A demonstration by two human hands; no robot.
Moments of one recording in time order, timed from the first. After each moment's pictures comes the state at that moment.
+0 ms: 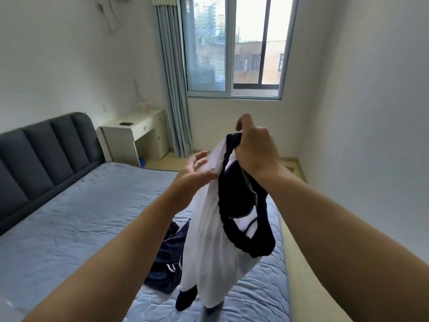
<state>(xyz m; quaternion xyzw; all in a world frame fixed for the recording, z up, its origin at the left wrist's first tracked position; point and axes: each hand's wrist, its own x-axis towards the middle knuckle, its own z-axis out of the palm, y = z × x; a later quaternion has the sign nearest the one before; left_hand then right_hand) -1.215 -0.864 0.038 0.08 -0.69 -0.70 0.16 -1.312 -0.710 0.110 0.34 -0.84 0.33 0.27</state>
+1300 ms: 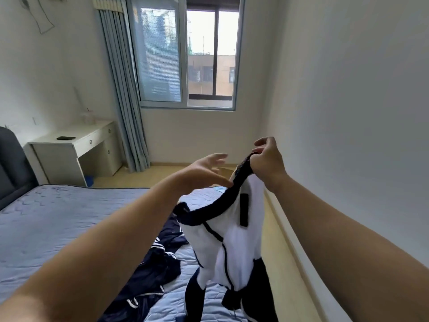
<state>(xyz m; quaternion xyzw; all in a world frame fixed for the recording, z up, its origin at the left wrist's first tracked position) -1.330 -0.829 0.090 -0.04 -0.81 -0.58 -0.03 -1.397 -0.644 0.098 0.10 -0.80 0.58 0.13</state>
